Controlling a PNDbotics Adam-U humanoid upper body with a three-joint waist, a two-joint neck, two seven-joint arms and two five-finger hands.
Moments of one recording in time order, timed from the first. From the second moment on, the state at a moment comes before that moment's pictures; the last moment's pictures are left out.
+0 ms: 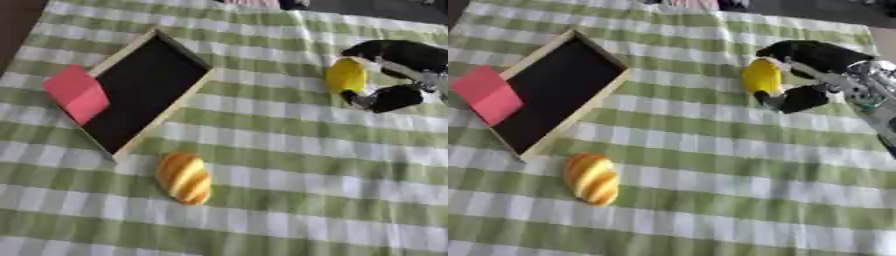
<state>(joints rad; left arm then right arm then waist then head) -0.38 0.42 0.27 -1.98 0.08 -0.44 0.33 -0.61 -0.96 0.23 -1.48 0.68 -0.09 0.30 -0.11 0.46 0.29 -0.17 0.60</state>
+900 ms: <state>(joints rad) -0.39 0.40 0.27 -1.98 0.08 -0.43 0.32 -0.62 -0.94 0.22 -1.44 0.60 -0.05 0.20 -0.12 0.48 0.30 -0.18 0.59</state>
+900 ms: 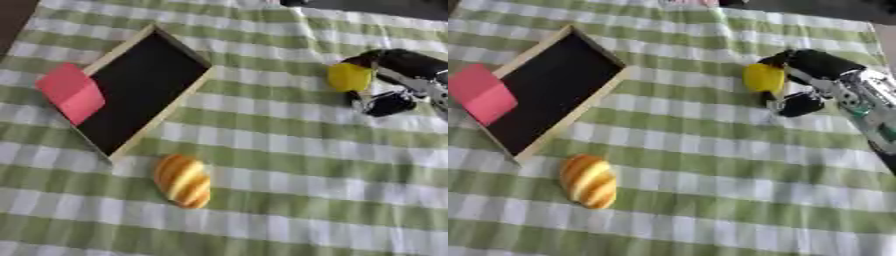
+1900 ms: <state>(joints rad) -0.38 0.41 0.26 -1.98 0.09 -0.42 0.32 -0.64 -0.95 0.25 -1.64 0.52 -0.07 -0.17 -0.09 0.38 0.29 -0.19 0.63</state>
